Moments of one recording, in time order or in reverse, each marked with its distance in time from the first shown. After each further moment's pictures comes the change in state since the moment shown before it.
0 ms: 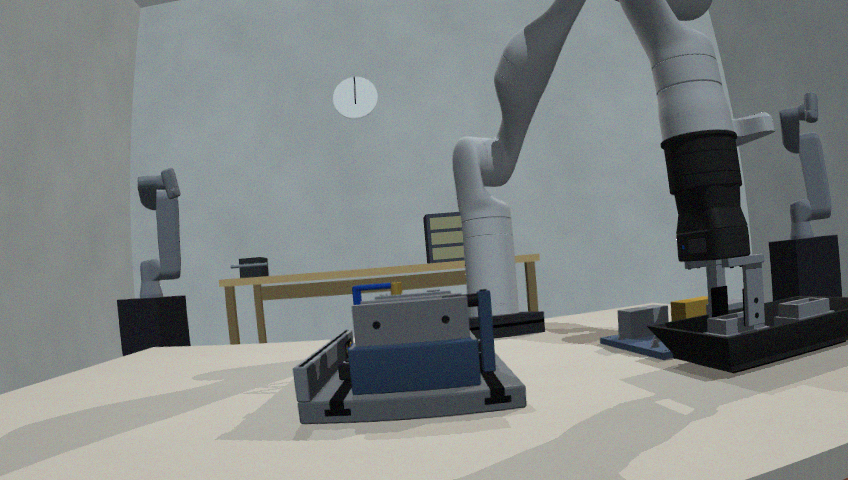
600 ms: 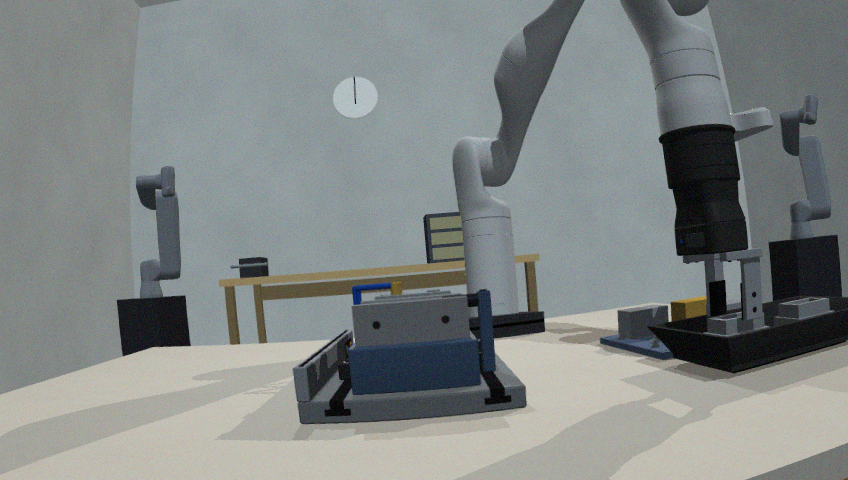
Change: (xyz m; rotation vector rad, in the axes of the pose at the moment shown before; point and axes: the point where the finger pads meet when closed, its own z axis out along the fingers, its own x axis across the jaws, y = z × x) arm -0.002 0.001 -0.006 -0.001 -0.007 0.001
